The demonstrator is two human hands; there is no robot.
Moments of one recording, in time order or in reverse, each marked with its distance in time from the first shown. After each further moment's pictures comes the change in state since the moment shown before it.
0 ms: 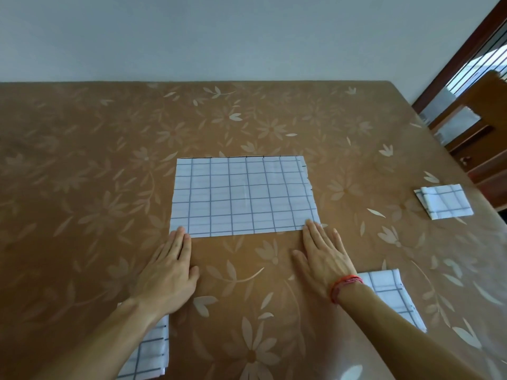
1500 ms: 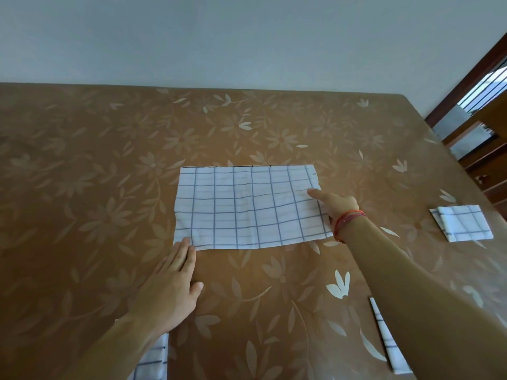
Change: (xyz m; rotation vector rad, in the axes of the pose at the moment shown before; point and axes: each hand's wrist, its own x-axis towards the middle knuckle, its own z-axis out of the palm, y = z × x) left_hand 0.005 -0.005 0.003 -0.042 0.070 -0.004; right_hand 0.112 0.002 -0.087 1.396 0.130 0.669
